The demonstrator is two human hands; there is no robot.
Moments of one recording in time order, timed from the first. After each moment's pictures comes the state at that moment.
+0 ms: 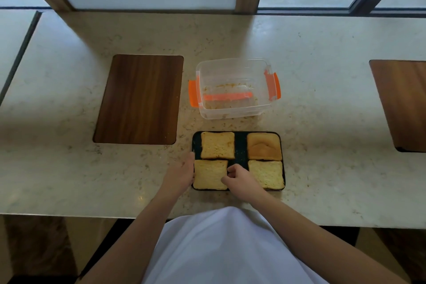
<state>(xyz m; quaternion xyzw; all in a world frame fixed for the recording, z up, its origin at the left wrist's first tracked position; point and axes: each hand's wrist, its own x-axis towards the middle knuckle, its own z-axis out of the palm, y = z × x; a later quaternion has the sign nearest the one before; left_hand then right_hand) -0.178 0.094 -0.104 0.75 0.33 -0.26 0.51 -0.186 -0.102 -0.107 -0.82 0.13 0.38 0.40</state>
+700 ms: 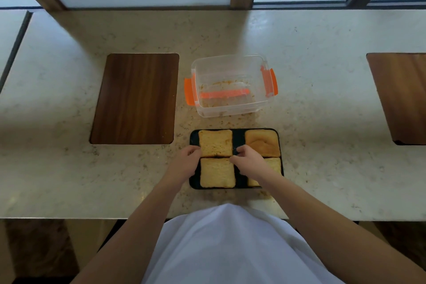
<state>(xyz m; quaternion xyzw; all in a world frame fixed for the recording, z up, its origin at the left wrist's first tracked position) -0.152 0.082 -0.091 0.75 0.26 -0.31 0.52 -0.145 -0.126 -0.099 -0.81 0.17 0.36 0.44</state>
